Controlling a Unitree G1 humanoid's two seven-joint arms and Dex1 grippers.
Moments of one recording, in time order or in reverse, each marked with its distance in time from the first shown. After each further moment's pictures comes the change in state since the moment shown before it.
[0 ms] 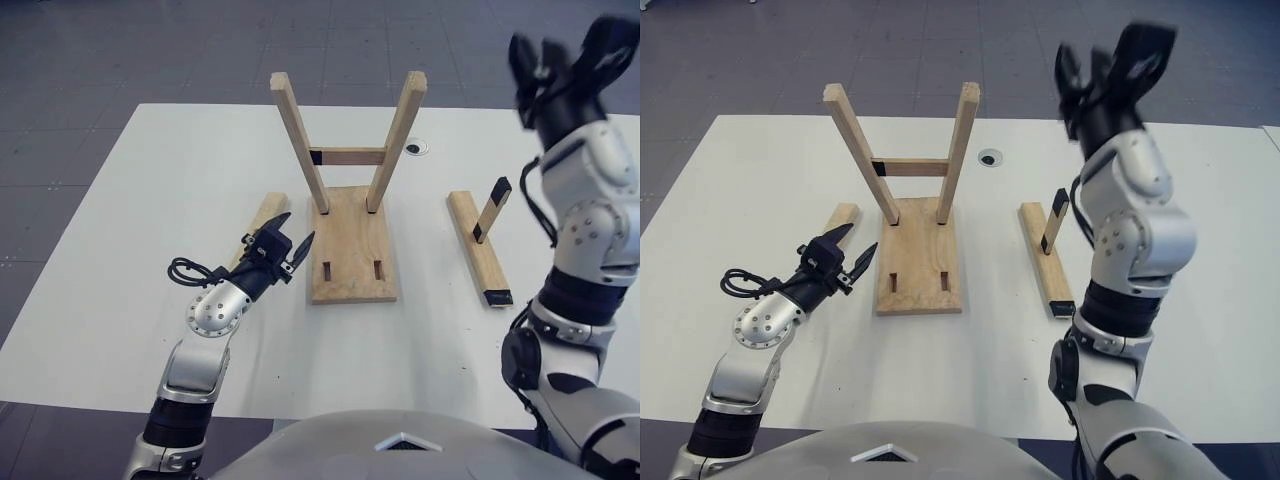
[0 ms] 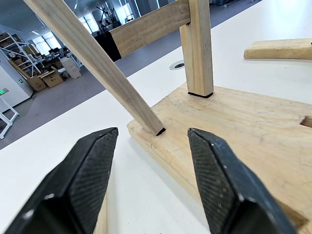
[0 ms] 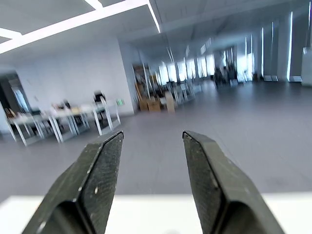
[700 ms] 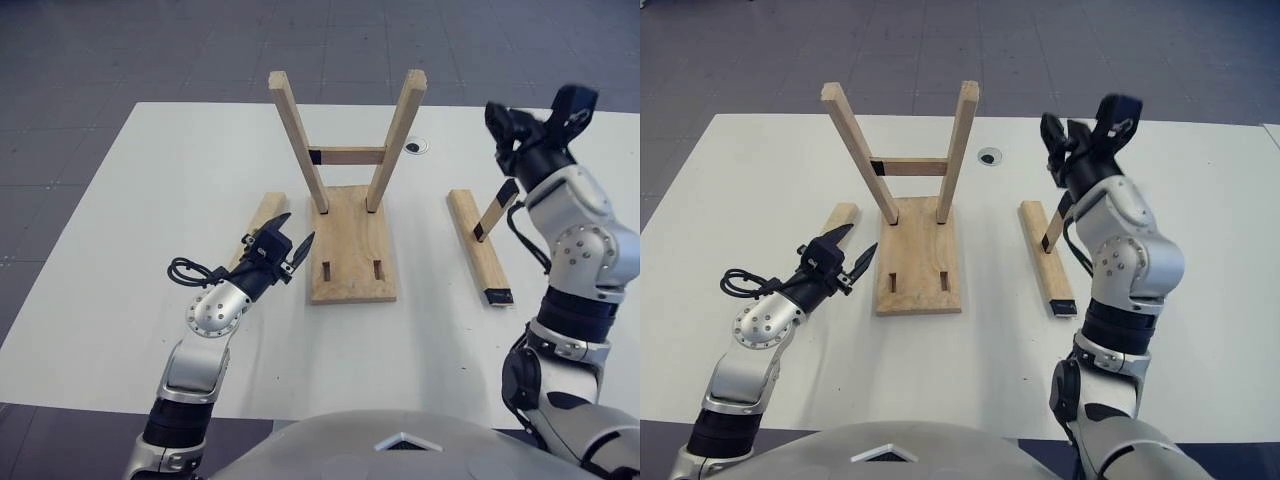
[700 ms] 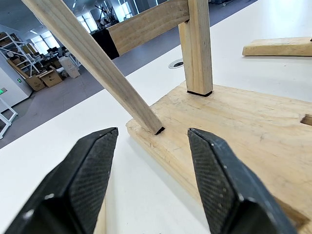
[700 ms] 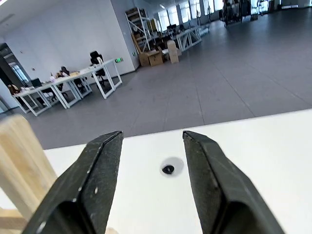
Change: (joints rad) left arm 0.001 0.000 0.001 -0.001 0.004 0.000 -0.004; right arm 0.207 0.011 -0.019 0.074 0.091 0.081 0.047
